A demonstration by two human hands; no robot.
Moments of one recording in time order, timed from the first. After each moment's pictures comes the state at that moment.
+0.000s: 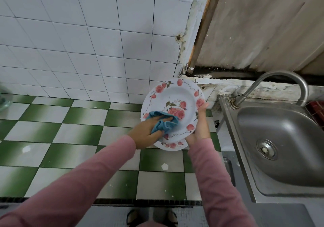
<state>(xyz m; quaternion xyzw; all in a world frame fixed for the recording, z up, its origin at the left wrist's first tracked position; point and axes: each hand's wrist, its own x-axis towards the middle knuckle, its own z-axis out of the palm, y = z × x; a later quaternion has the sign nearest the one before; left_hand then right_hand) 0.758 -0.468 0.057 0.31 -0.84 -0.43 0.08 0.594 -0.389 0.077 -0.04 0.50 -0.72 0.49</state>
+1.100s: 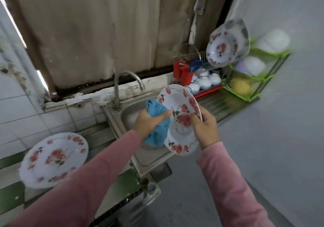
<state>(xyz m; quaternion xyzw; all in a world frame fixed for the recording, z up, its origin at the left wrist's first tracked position) 0.454 -0.198 0.162 0.22 -0.67 -0.69 0.14 0.402 -0.033 0.190 -0.16 0.72 -0.67 0.05</state>
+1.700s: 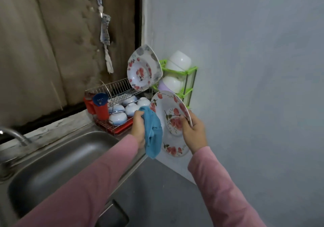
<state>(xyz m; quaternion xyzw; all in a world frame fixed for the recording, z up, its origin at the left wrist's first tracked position) 0.201 0.034 0.205 0.13 -0.52 -0.84 0.03 0.213 0.197 0.212 -0.13 0.73 -0.65 -0.16</state>
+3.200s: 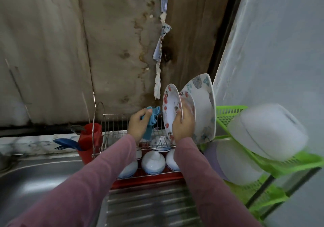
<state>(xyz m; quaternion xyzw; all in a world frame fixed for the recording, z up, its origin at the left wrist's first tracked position) -0.171 -0.103 0.219 0.30 -0.66 -0.55 0.41 -0.289 -0.020 0.219 -0.38 0.66 -0.63 -0.17</state>
